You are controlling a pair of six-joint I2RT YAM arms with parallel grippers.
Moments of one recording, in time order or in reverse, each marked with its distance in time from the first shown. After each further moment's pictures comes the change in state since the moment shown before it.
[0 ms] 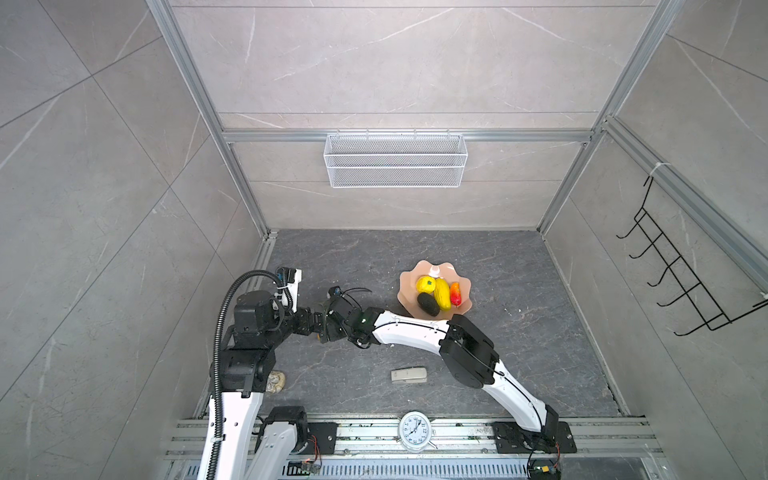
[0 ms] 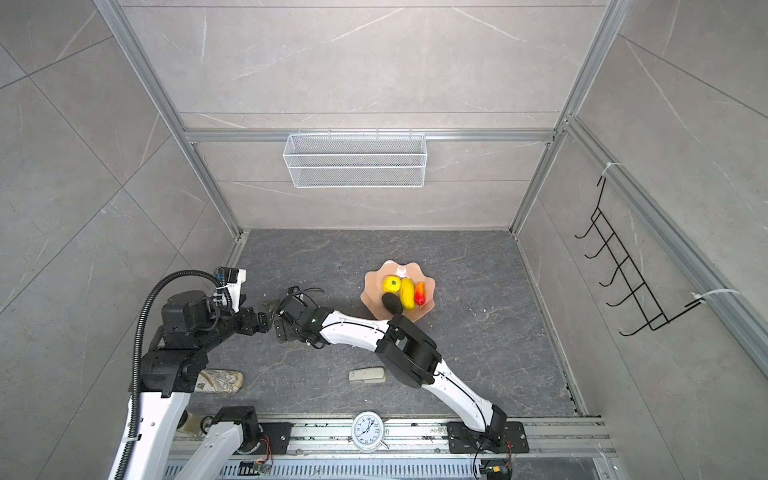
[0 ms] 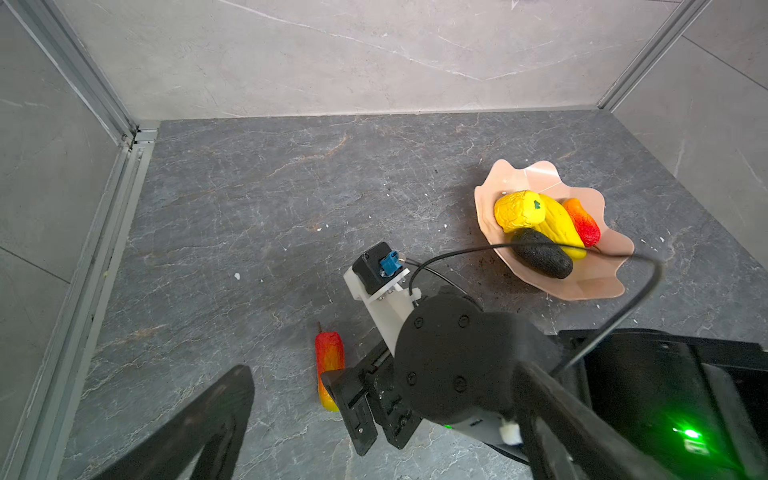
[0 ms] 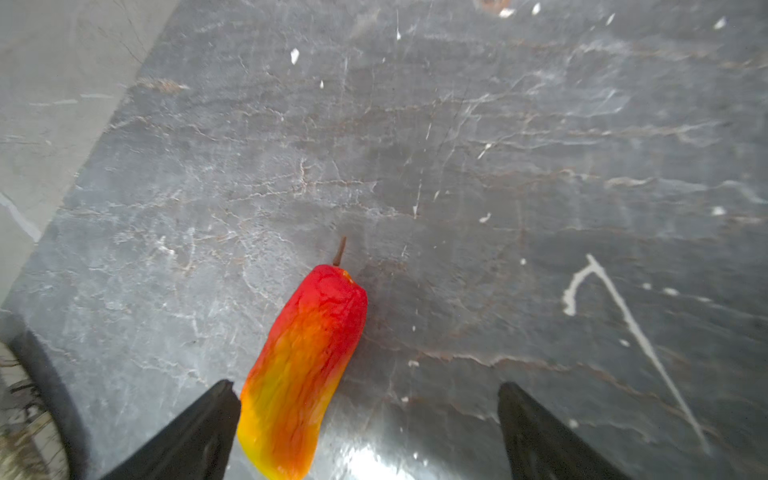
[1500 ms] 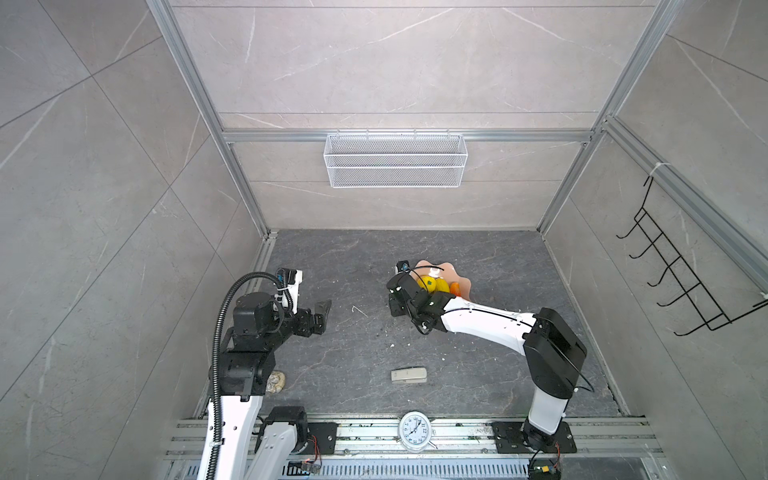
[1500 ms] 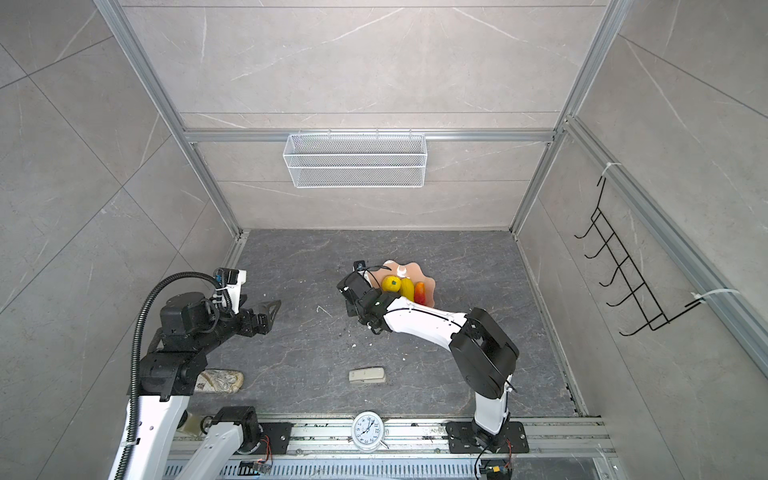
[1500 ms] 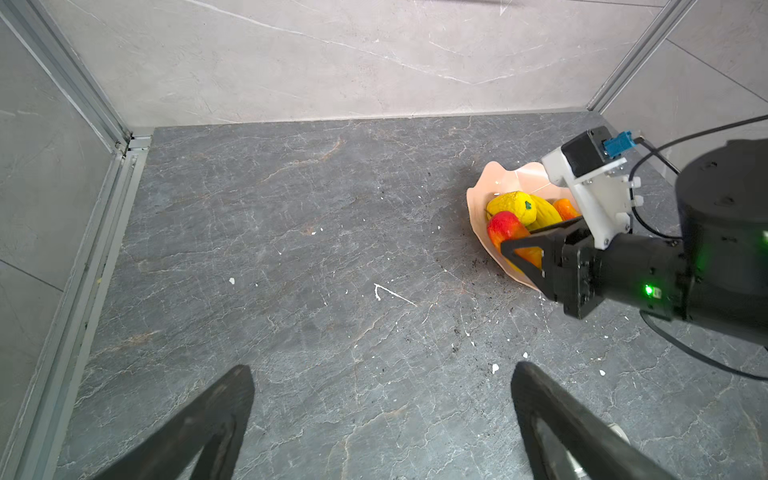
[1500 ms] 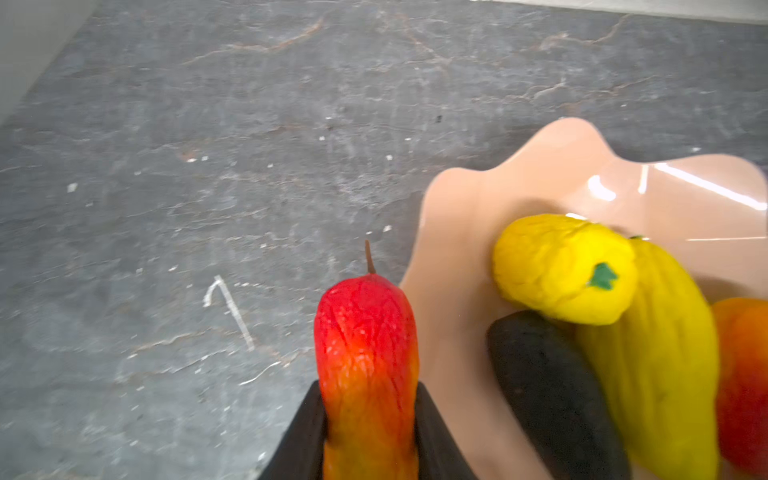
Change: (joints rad) left arm 0.000 -0.006 0.000 -0.001 0.005 0.001; right arm -0.235 -0.608 -0.665 0.070 0.229 -0.110
